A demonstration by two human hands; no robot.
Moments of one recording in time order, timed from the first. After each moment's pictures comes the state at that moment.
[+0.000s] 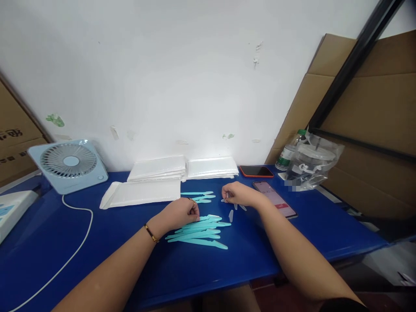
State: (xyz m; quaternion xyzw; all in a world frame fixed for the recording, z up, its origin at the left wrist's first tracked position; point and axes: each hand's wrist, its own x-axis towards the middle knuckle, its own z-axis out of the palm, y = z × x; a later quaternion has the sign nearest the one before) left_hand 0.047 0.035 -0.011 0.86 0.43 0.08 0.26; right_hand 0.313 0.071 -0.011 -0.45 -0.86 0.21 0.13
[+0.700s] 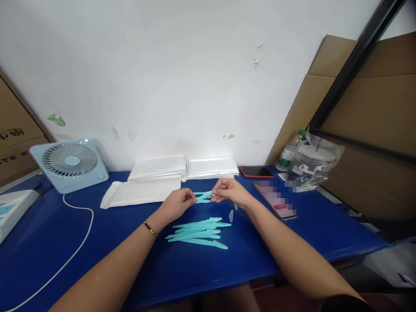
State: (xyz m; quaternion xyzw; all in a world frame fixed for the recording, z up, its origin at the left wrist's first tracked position) left_hand 0.041 0.052 -0.021 0.78 0.51 0.22 0.28; right_hand 0.274 0.064 -0.020 -0.39 -0.61 0.57 0.38
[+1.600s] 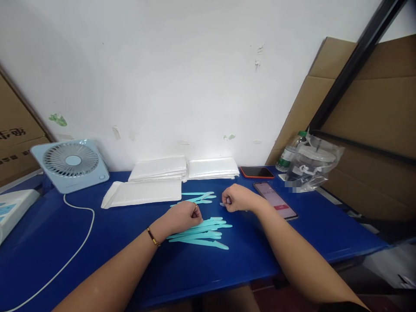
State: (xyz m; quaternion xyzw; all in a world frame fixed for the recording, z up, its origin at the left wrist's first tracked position) left_hand 0.053 0.022 -0.007 0.83 0.47 0.06 0.30; right_hand 0.297 0.053 -0.001 -0.45 -0.88 0.13 0.05
